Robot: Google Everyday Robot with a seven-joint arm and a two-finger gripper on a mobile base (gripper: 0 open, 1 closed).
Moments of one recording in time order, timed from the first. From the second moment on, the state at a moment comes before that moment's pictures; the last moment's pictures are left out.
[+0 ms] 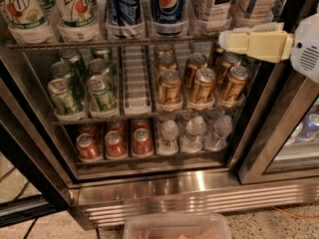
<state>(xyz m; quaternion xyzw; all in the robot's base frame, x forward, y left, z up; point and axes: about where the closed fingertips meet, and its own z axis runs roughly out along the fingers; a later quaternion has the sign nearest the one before) 0.510 -0.201 1.076 -0.19 0.70 0.03 0.69</state>
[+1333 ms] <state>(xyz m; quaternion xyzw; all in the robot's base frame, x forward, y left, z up) 0.542 -0.204 1.084 -0.17 0.68 0.00 0.72</state>
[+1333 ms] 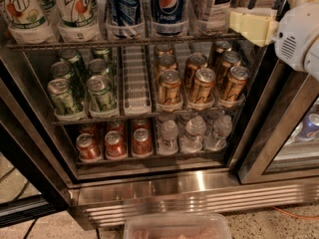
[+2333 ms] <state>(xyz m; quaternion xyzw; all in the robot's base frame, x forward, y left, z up) 0.570 -0.216 1.087 -0.15 0.67 -0.02 0.73</state>
